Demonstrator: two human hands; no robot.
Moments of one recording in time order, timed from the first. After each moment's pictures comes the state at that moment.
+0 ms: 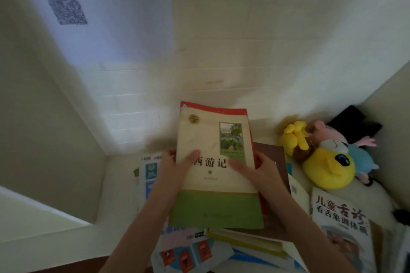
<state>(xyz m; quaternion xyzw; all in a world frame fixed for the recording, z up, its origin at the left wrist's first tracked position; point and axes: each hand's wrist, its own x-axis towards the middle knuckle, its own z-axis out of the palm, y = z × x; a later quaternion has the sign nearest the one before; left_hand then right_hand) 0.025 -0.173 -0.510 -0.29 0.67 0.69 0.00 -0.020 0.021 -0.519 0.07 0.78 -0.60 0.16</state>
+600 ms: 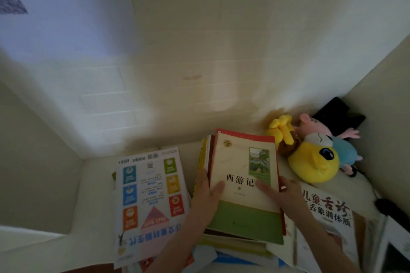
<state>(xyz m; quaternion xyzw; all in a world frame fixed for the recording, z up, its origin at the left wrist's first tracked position) 0.011 -0.069 -0.606 -0.18 0.75 0.60 0.19 -0.025 0.138 -0.581 0.14 0.88 -0.43 0.14</state>
